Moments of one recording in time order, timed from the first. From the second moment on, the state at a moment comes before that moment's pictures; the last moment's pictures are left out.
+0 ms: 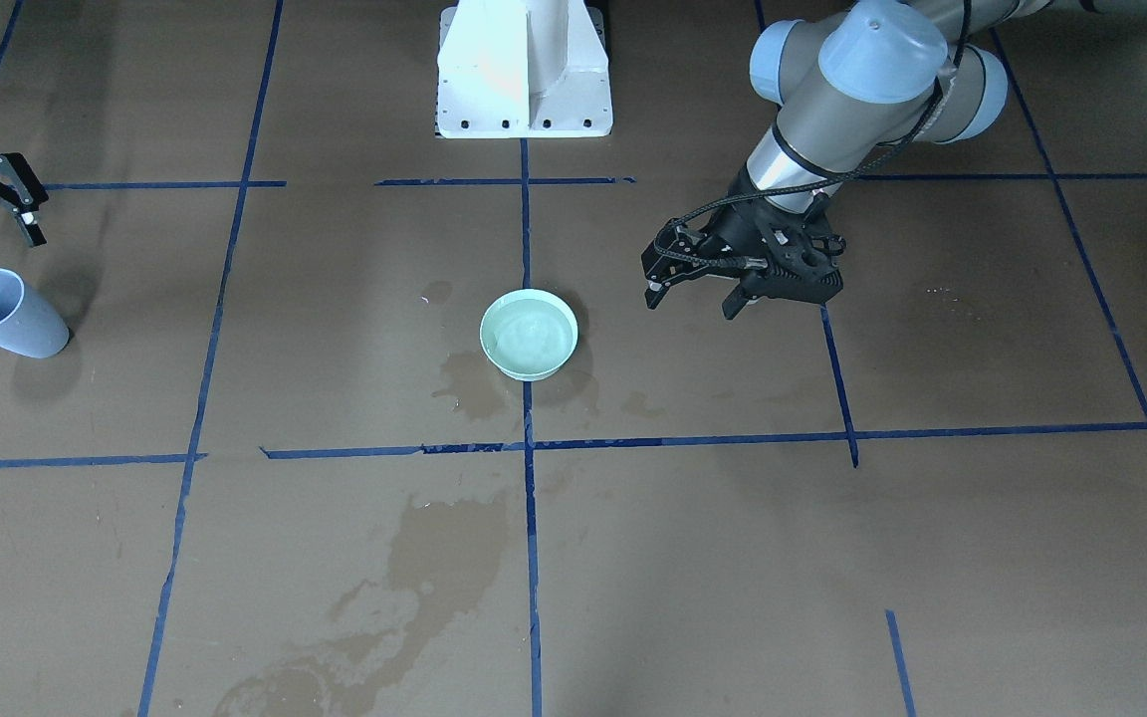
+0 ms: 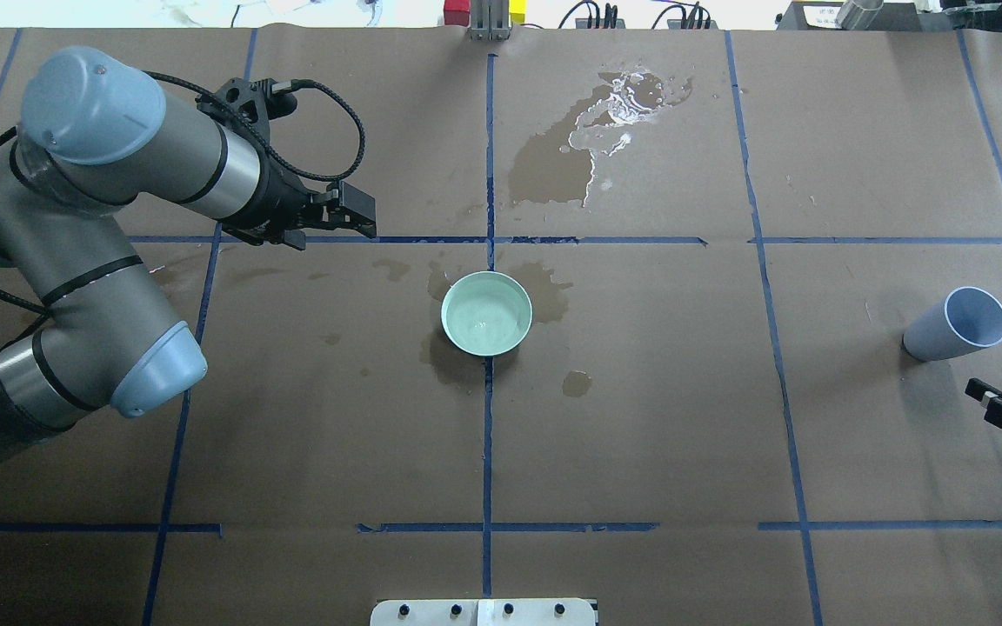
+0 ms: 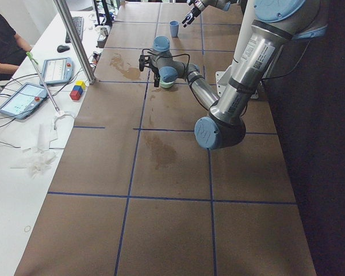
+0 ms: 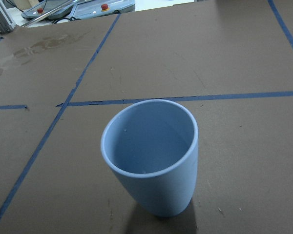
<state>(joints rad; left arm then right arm) -0.76 -2.07 -1.77 -1.94 -2.06 -1.24 0.35 -2.14 1.64 0.13 1.13 1.21</state>
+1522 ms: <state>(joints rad) -0.64 -2.14 -1.75 -1.72 -1.98 -1.25 1.33 -1.93 1.70 -0.42 2.19 0.67</state>
